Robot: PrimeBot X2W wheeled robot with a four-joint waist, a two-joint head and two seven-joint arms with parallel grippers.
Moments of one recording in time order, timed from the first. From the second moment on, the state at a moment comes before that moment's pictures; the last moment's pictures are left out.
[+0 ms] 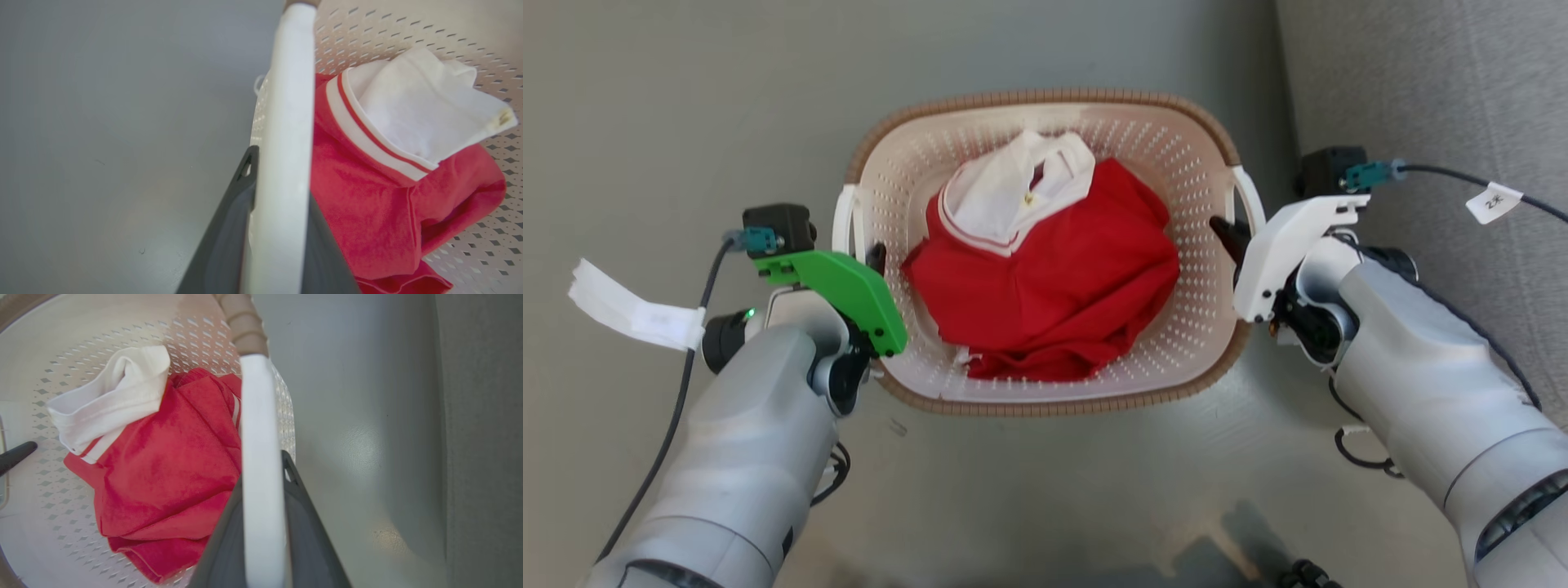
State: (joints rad) left arm -0.84 0.02 -0.72 1.10 -0.97 -0.06 -0.06; right arm -0.83 -0.14 0.83 1.03 0.96 0.11 0.06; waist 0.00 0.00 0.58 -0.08
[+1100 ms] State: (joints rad) left arm -0.99 0.02 -0.73 1.12 -0.98 -0.06 -0.16; right arm -0.98 -0.15 0.85 1.04 0.96 0.11 -0.09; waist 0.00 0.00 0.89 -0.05
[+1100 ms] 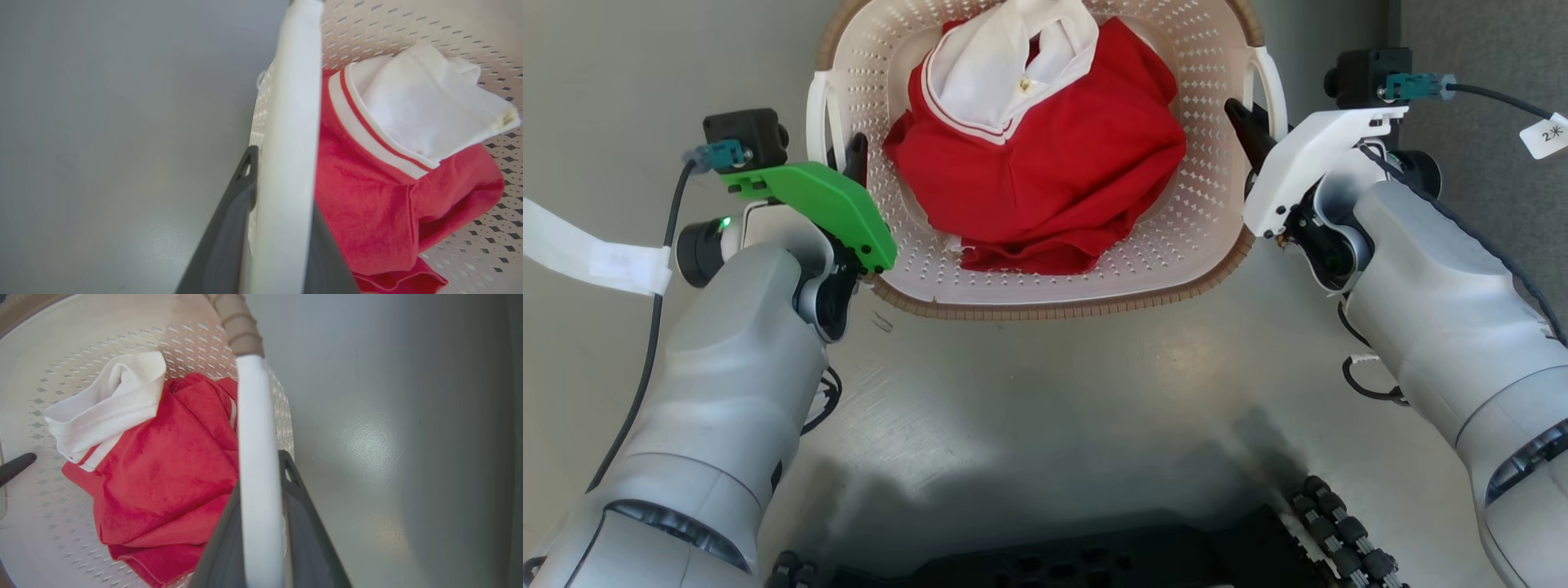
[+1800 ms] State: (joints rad) left arm -1.01 0.02 -0.76 1.15 -0.98 -0.09 -0.18; right arm -1.00 -0.13 0.85 1.10 0.98 0.12 -0.14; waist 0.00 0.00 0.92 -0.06
